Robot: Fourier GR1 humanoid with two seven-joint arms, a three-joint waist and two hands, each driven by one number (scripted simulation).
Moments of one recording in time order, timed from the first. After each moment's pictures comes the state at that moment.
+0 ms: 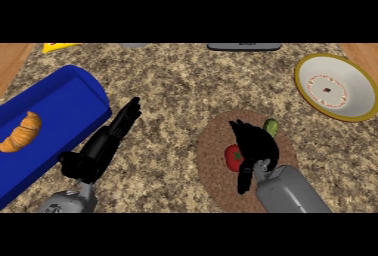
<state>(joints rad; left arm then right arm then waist) -0.10 0.14 -0.17 -1.62 0.03 -0.14 0.09 -0.35 -0.15 0.45 -1.46 0.72 0.50 0.83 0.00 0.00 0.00</state>
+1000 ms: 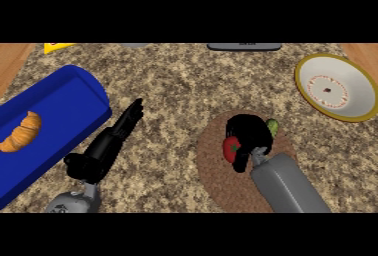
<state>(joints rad) -0.09 0.09 -0.14 -1.61 -0.02 -0.18 0.08 -0.42 -0.10 0.35 -1.25 0.93 0.33 0.52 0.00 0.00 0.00</state>
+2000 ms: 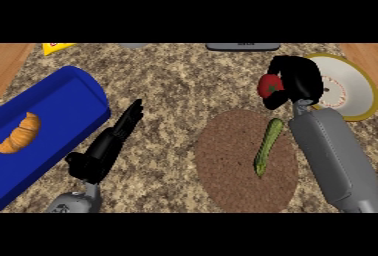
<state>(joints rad) -0.09 0.07 -0.13 -1.60 -0.03 -0.18 0.07 -0.67 -0.26 0.10 -1.10 1.02 -0.06 0.38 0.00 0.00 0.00</state>
